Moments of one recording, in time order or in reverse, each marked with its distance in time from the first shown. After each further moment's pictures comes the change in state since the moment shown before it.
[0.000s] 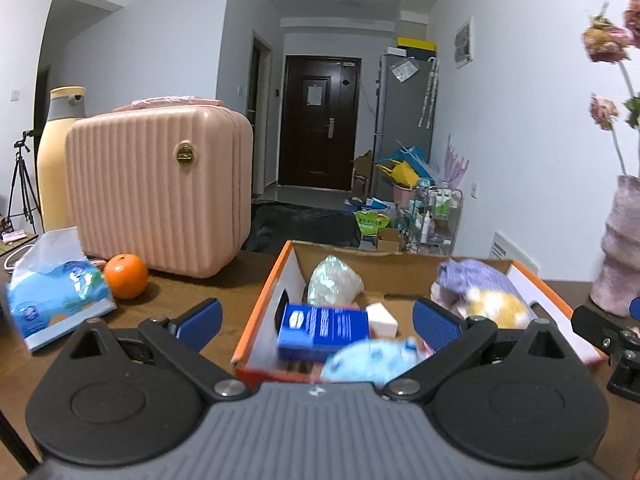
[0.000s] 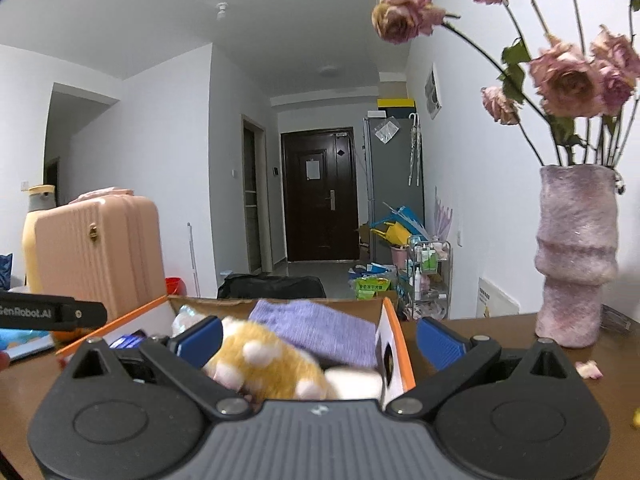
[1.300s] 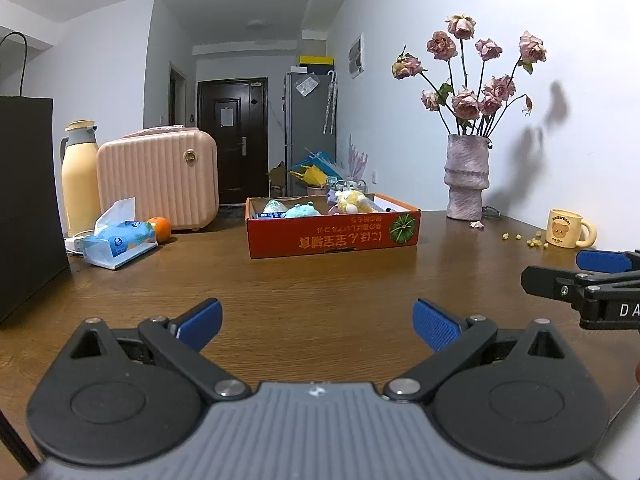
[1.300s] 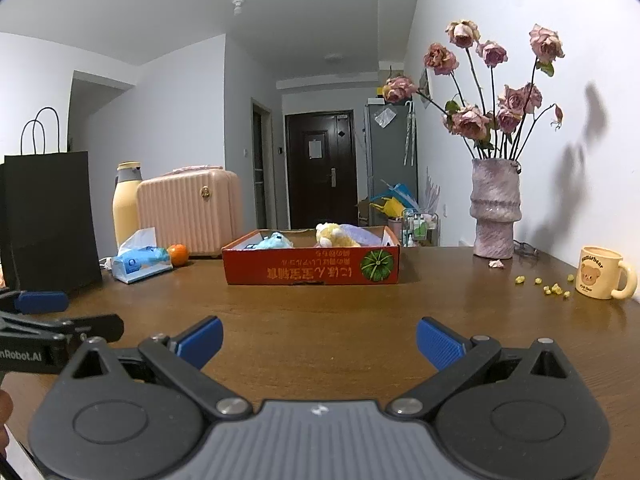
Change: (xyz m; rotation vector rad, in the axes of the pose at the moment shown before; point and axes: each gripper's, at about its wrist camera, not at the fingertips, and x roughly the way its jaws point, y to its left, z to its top) left arm -0.332 0.069 -0.136 0.161 -0.052 -0.258; right arm -0.349 0.086 -0.066 -0.002 0.066 -0.012
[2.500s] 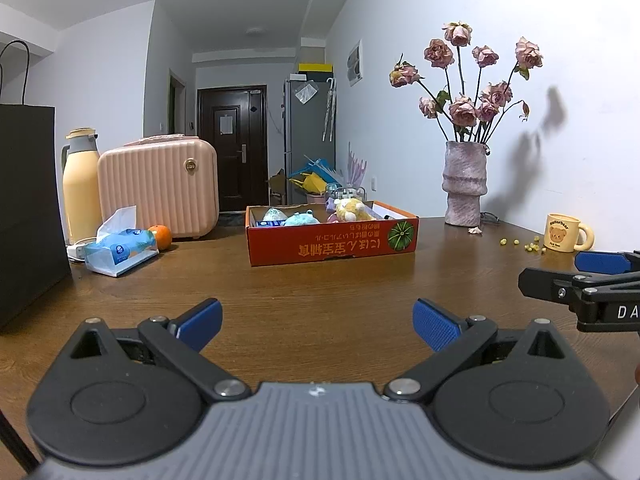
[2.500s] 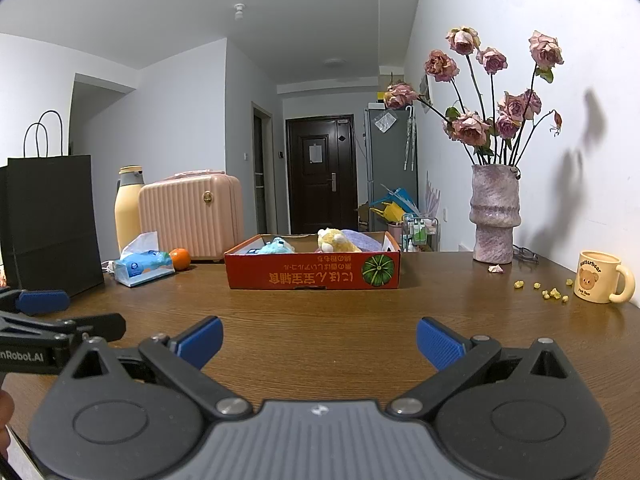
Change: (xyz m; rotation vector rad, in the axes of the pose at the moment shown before) left arm -0.005 -0.001 0.001 0.001 -0.015 -0.001; right arm -0.002 0.000 0.002 -0.001 -0.010 0.003
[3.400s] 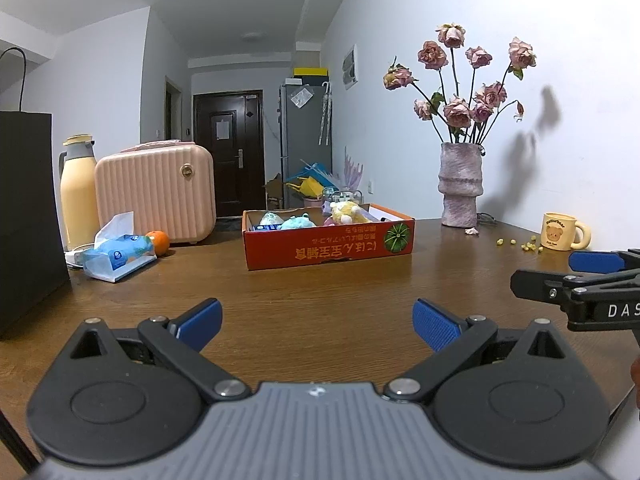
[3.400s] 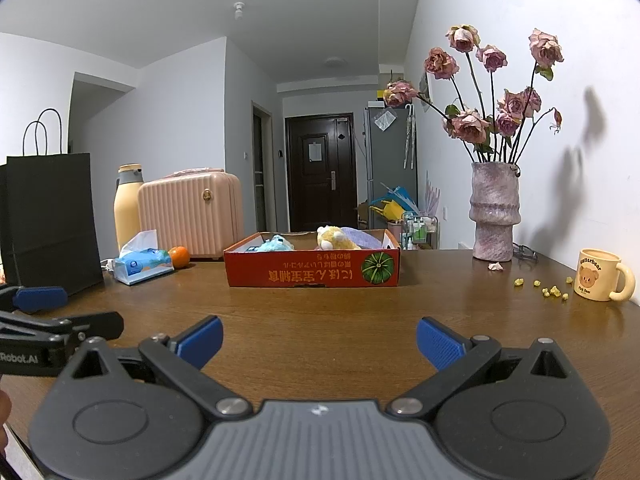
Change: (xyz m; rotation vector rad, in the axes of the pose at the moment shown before) left arm -0.002 0.000 0.002 0.013 -0.015 -0.009; right arm 0.000 -0.001 0.000 0.000 0.004 0.000
